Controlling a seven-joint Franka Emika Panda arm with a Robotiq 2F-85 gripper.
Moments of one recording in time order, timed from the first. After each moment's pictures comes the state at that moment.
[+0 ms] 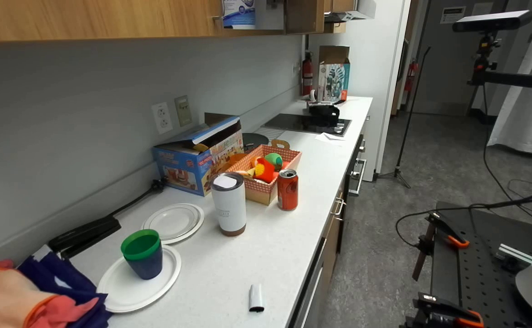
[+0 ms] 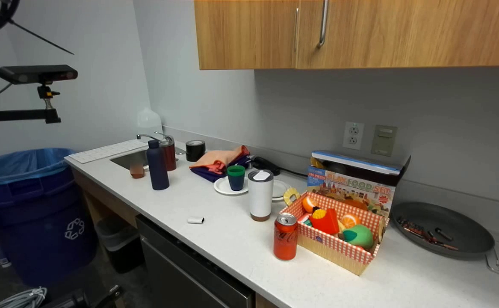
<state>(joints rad) 0.13 -0.53 -0.35 -1.97 0.69 2.44 -0.26</state>
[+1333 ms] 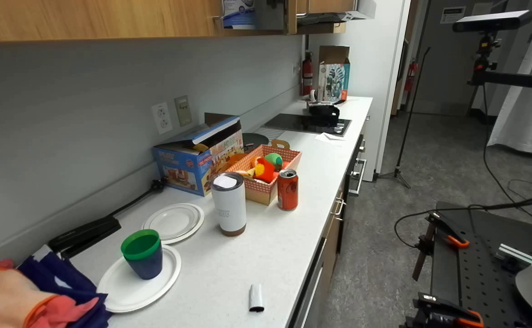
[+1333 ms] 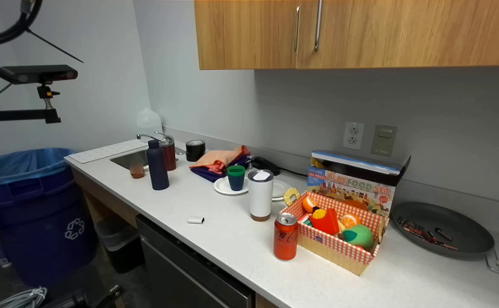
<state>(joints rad) 0.13 -0.43 -0.30 -1.93 0.76 2.44 -0.38</state>
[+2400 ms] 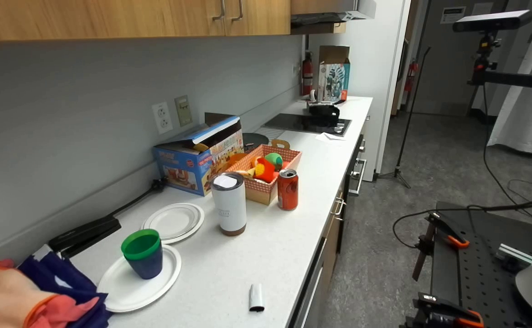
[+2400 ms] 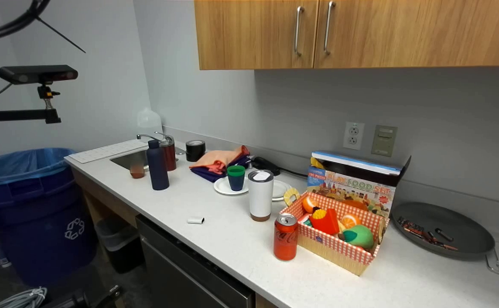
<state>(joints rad) 0.13 -0.24 -0.19 -1.72 0.92 2.44 -0.59</state>
